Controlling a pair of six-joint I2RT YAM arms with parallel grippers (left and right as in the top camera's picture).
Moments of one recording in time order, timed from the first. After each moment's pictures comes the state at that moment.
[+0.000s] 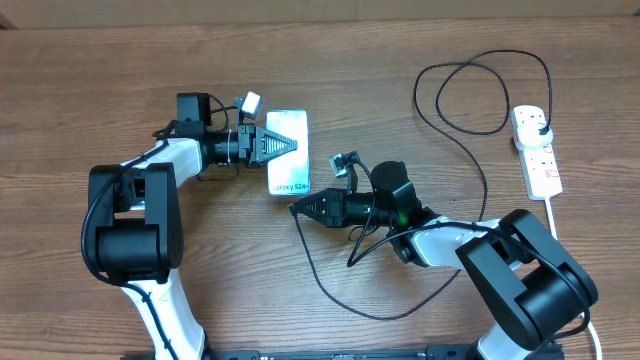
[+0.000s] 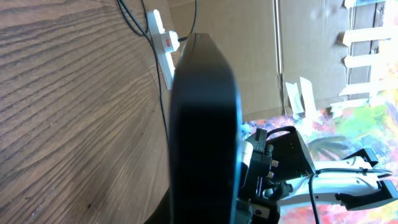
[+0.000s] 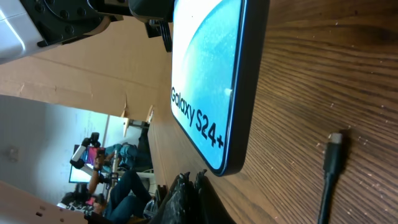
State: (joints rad) left arm 0.01 2.09 1.18 -0.15 1.53 -0.29; right arm 0.57 1.82 0.62 0.81 -0.79 0.91
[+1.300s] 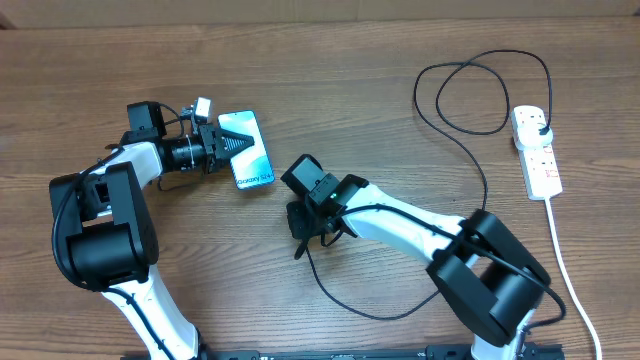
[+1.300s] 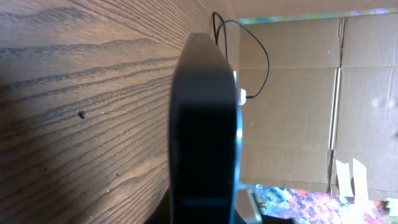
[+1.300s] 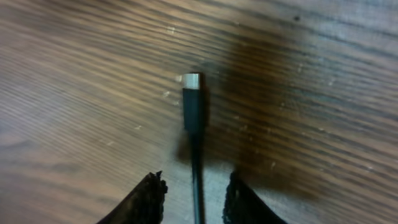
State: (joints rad) left arm 0.21 2.09 1.18 -0.27 1.27 -0.31; right arm 0.83 1.95 1.22 -0.51 -0.15 0.61
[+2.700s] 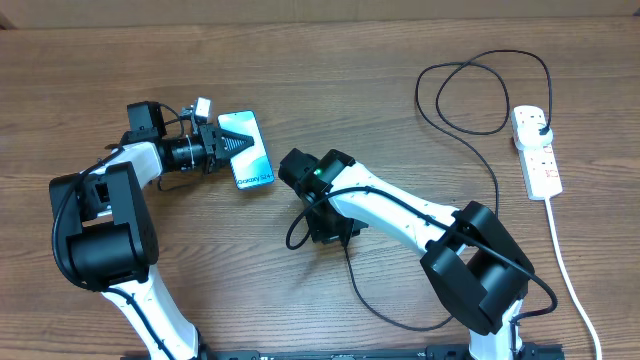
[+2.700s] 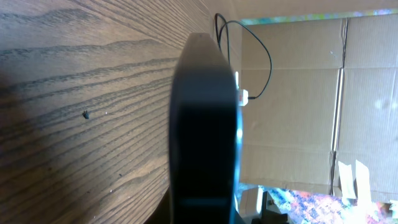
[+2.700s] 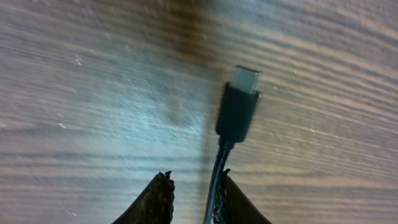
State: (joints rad) left arm 0.21 2.09 1.18 -0.27 1.26 -0.31; right arm 0.82 2.01 1.47 -1.11 0.01 0.55
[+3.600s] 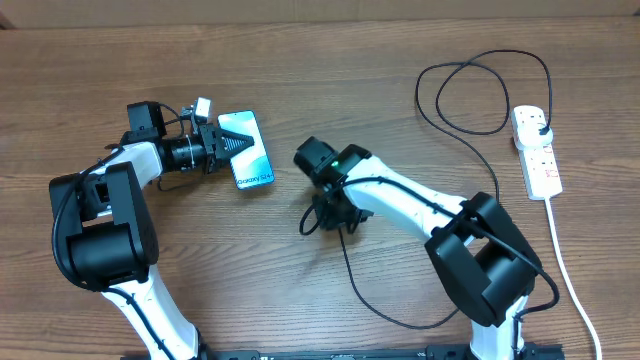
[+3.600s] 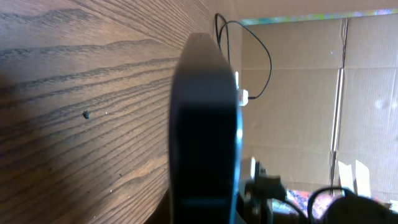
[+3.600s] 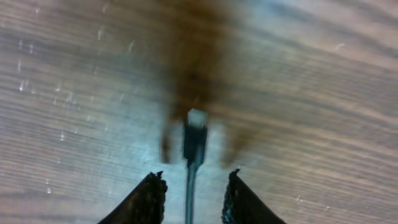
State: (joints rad) left arm 0.21 2.09 1.18 -0.27 1.26 -0.31; right arm 0.73 2.01 1.39 -0.94 0.00 0.49
